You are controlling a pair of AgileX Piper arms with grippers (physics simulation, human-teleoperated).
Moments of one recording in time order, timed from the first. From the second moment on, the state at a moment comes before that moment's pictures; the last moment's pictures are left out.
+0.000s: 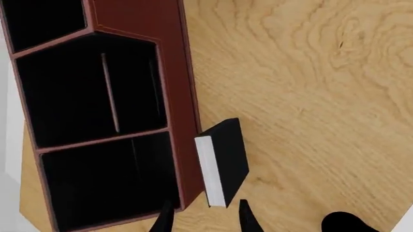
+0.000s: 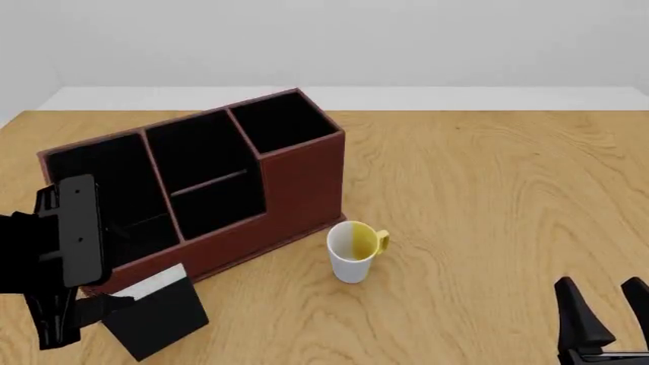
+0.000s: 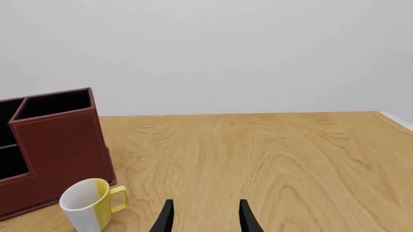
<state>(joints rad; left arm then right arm) -0.34 0.92 -0.98 1.20 0.95 0.01 0.02 -0.02 -0.01 0.03</state>
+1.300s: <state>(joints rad) -0.30 1.03 -0.70 0.83 0.80 0.02 0.13 -0.01 -0.13 0.01</state>
